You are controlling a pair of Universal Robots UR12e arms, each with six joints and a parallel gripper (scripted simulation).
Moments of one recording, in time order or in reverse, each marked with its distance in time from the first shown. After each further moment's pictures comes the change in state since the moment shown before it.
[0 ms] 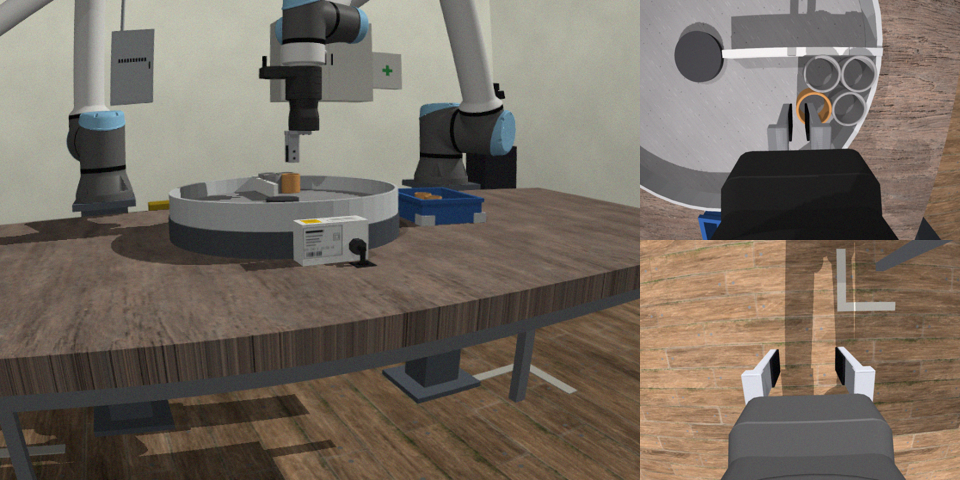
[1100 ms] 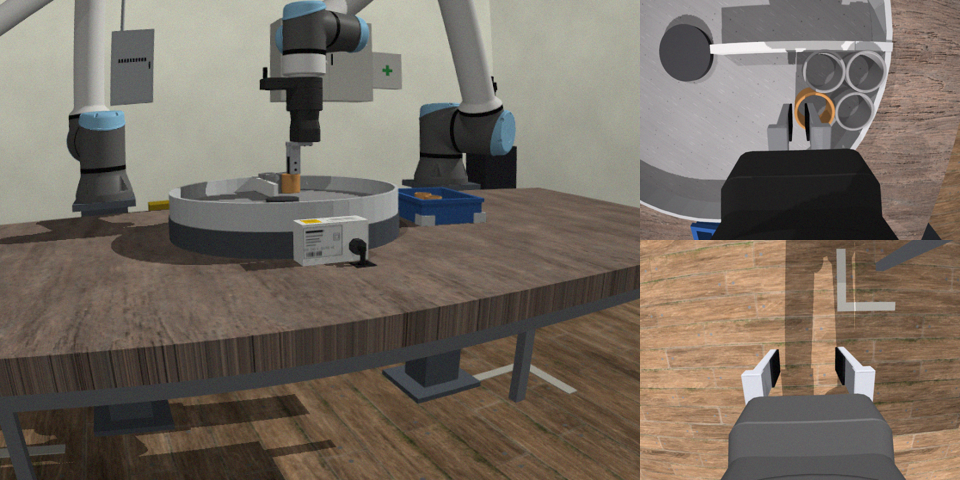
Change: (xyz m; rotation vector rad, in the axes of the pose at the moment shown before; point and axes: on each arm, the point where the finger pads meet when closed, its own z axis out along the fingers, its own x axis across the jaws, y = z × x) left arm 0.001 0.003 0.024 -0.007 0.003 0.000; right arm 0.000 0.000 0.000 0.000 0.000 0.000
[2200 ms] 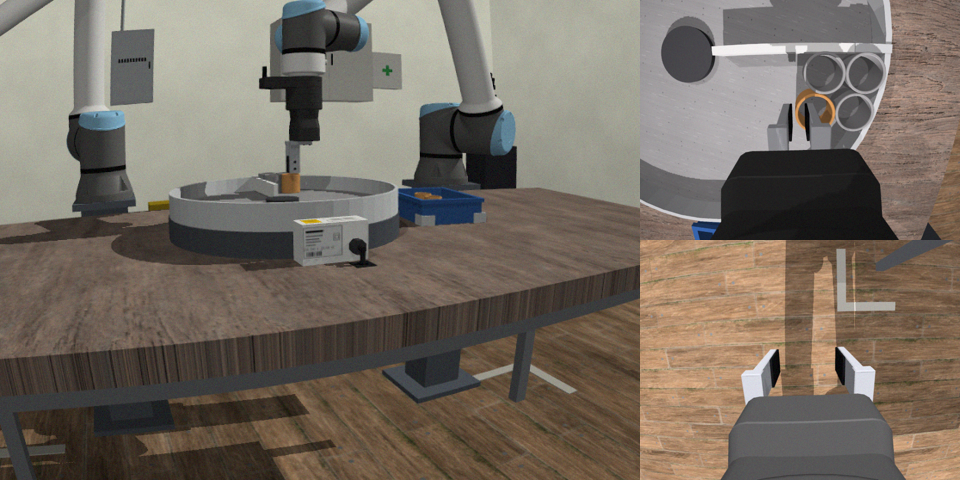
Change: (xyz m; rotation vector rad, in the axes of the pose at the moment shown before) left arm -0.001 -0.001 -0.002 0.001 0.000 0.000; right arm 0.000 0.000 0.000 0.000 0.000 0.000
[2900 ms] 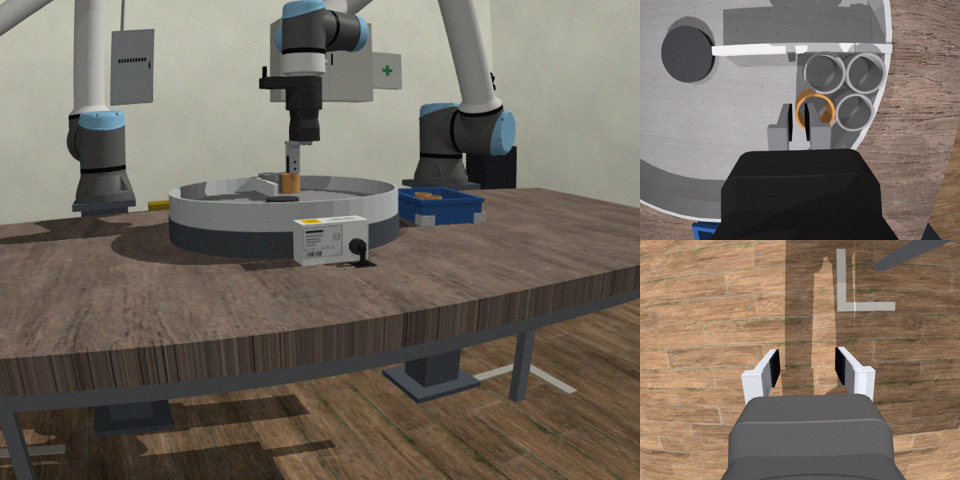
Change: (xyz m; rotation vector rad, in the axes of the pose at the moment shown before) left arm 0.000 0.000 0.000 0.000 0.000 0.000; right arm 0.000 0.000 0.000 0.000 0.000 0.000
